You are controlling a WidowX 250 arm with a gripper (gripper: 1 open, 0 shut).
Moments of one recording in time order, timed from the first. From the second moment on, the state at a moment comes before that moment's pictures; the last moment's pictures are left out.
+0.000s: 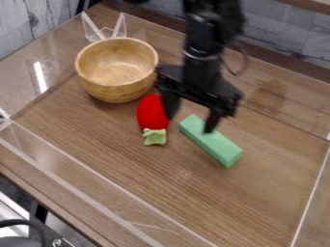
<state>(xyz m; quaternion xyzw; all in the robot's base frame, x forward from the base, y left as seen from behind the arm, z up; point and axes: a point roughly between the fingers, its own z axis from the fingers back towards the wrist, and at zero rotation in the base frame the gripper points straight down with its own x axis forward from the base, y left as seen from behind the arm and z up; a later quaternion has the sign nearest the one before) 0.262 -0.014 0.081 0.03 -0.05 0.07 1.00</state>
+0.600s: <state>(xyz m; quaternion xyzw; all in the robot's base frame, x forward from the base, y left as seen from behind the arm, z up) 0.263 0.057 0.065 0.02 -0.06 0.15 0.99</state>
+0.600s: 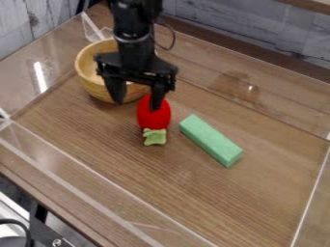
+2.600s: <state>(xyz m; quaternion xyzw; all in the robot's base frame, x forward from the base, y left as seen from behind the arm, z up) 0.285 0.087 0.027 0.03 -0.03 0.36 0.93</state>
